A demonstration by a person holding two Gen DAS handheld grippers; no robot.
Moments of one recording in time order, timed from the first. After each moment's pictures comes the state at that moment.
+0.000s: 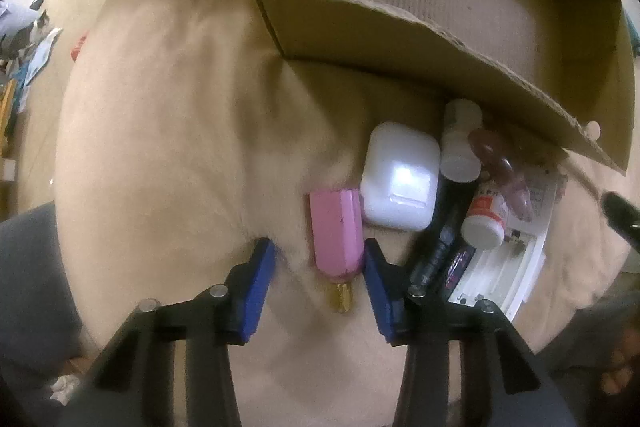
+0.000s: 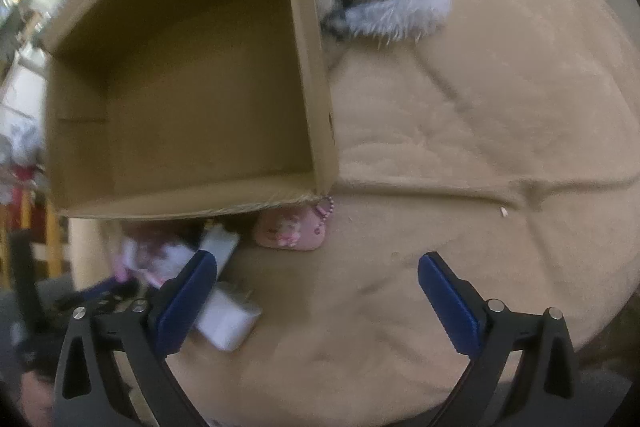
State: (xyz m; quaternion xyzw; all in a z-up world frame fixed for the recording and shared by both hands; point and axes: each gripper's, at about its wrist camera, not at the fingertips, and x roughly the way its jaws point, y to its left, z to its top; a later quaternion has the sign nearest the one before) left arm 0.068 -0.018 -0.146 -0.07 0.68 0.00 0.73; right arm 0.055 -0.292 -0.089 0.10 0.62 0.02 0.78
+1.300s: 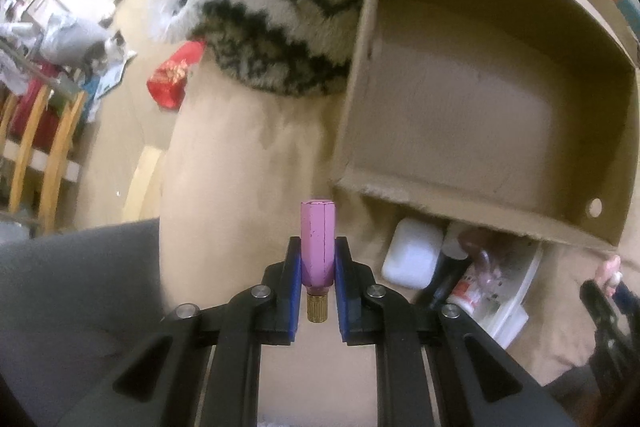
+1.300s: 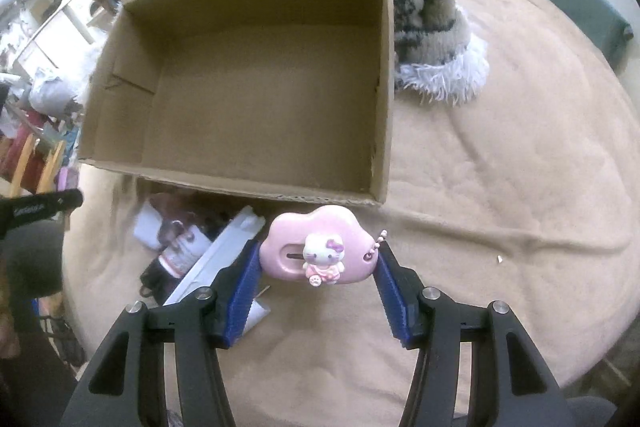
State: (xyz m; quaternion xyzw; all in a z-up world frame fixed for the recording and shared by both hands) left arm 0.073 -0.062 -0.030 -0.02 0.62 0.12 0.78; right arm 0.009 -0.238 -0.071 0.01 0.55 0.08 0.83
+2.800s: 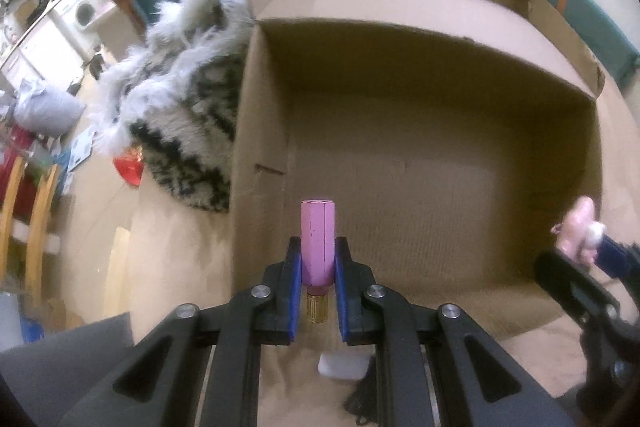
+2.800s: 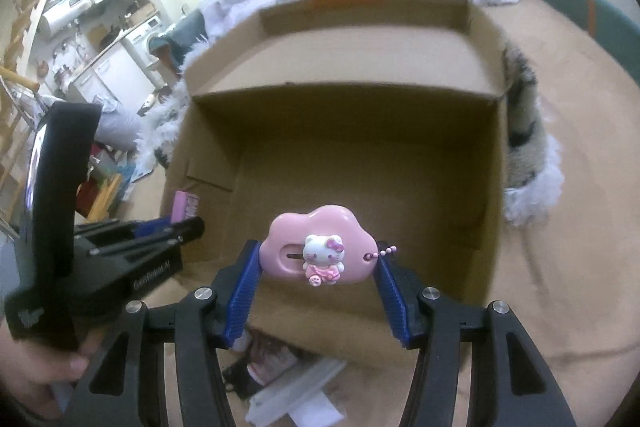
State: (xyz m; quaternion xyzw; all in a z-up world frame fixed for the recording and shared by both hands) left arm 0.134 -0.085 -0.014 0.01 0.54 0.04 0.84; right arm 0.094 -0.216 -0.018 0.05 0.47 0.18 0.86
